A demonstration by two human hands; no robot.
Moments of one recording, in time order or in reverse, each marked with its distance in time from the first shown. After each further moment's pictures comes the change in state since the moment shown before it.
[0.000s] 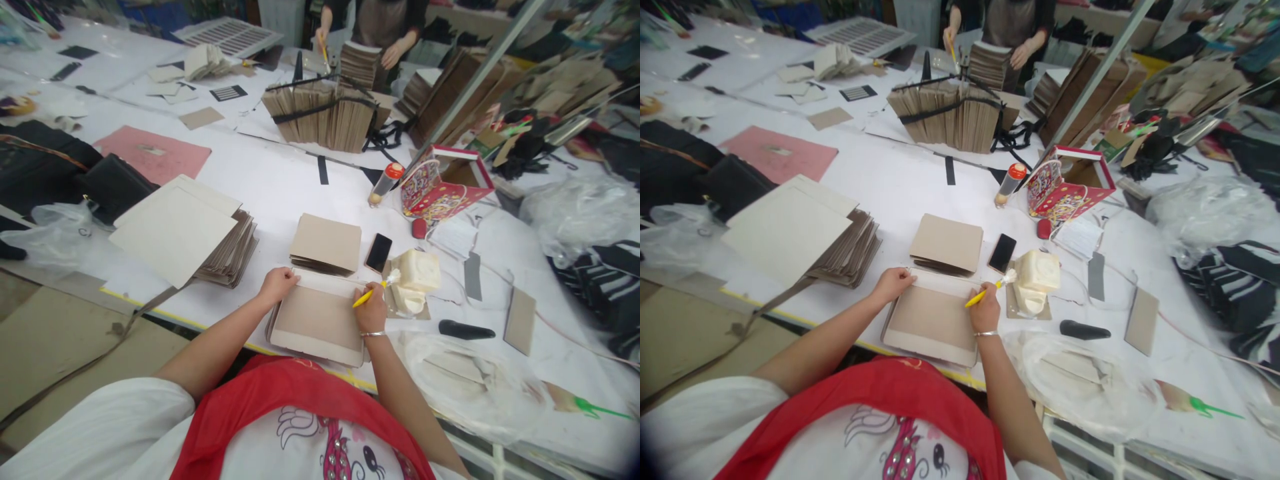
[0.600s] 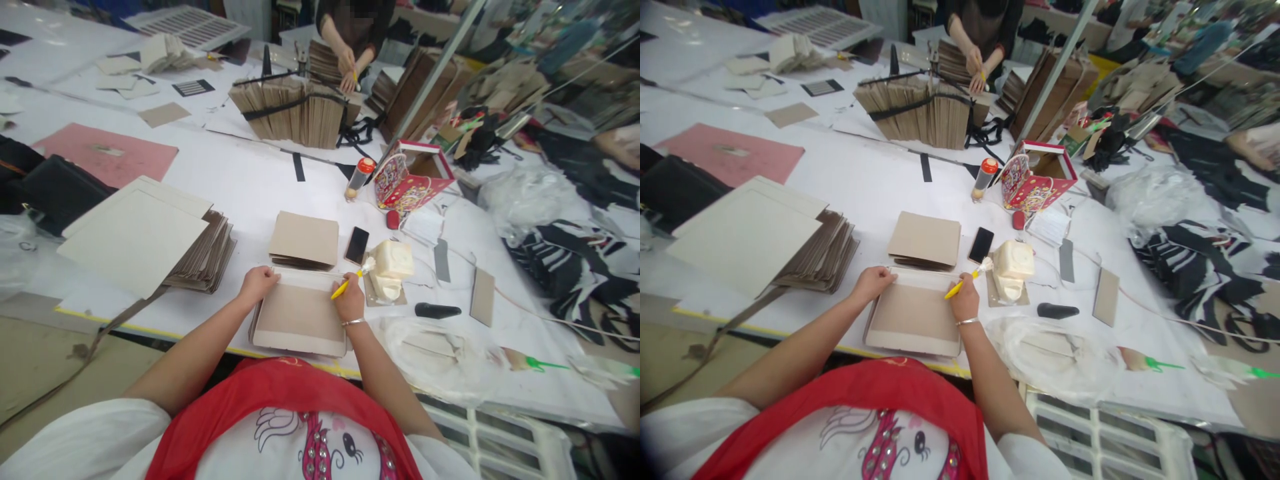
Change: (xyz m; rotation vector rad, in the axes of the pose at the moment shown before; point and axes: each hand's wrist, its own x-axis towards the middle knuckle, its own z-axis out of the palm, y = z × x) left_hand 0.005 -0.002 0.008 0.092 -0.017 -0.047; right_hand 0.002 0.004 0.006 -0.015 -0.027 -0.051
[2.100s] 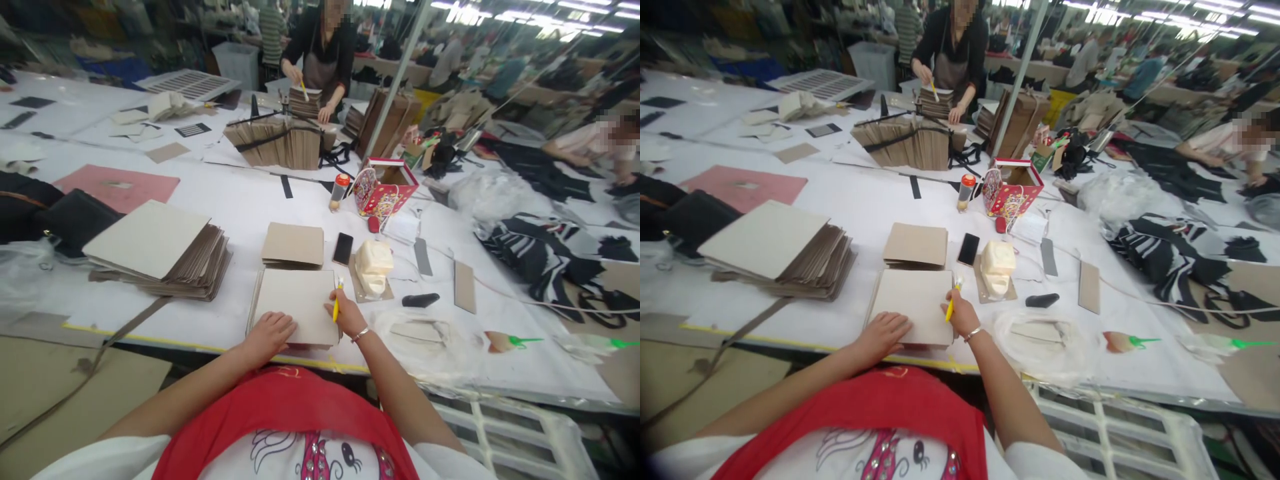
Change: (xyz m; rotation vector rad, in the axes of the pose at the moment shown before) left_hand -0.147 0.010 0.016 0.688 -0.195 0.966; right_hand -0.054 0.014 -0.065 0.020 -0.387 -0.160
